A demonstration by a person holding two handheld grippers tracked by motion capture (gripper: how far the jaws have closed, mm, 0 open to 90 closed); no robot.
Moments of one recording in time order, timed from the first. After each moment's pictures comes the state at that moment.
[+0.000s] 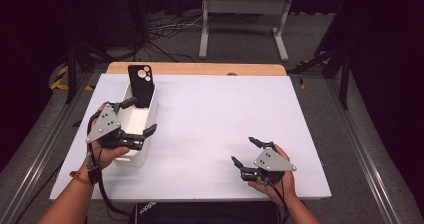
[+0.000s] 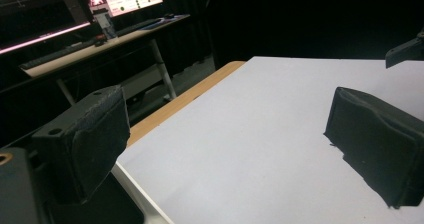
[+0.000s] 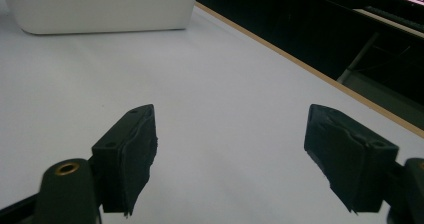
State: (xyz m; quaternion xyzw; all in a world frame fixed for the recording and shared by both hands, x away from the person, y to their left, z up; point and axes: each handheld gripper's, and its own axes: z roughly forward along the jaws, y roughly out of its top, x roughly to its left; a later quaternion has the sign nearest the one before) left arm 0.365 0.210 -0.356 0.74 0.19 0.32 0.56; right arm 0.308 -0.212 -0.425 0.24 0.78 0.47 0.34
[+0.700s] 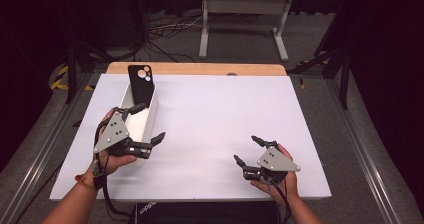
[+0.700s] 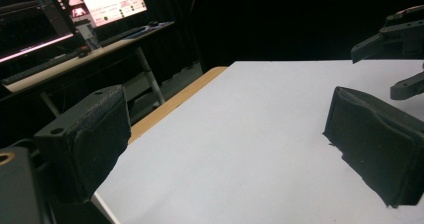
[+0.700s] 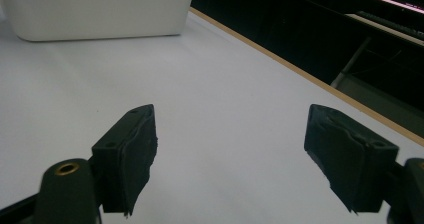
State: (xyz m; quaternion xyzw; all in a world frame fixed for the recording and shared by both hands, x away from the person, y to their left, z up) left arm 0.349 0.191 -0.357 0.75 0.16 0.30 0.57; right arm 0.307 -0.218 -0.419 0.24 0.77 0.47 0.35
